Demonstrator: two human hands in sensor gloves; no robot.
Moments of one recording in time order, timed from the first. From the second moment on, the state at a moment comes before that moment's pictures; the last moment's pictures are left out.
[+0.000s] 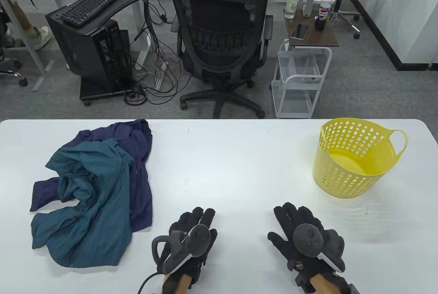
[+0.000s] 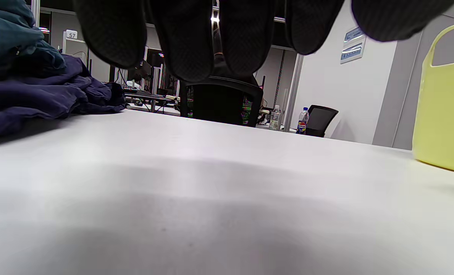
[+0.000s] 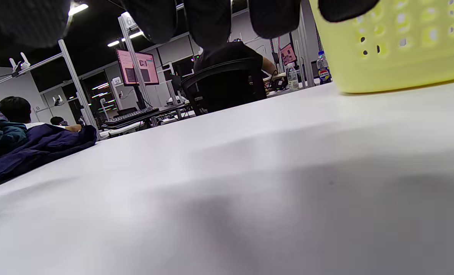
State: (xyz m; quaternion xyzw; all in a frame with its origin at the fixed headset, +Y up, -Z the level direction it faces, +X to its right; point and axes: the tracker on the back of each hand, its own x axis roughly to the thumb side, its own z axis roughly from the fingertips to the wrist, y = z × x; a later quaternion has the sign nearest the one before) left_hand -0.114 -0.738 -0.289 0.05 -0.06 0.08 0.99; right_hand 0.198 -0.744 -0.281 0.07 -0.02 0.98 0.18
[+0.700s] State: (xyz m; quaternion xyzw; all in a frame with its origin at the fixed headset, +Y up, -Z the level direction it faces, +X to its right) left_hand -0.102 -0.747 -0.287 0.03 -0.08 0.07 0.99; right_hand 0.205 -0.751 -0.281 0.05 -0.02 0.98 0.19
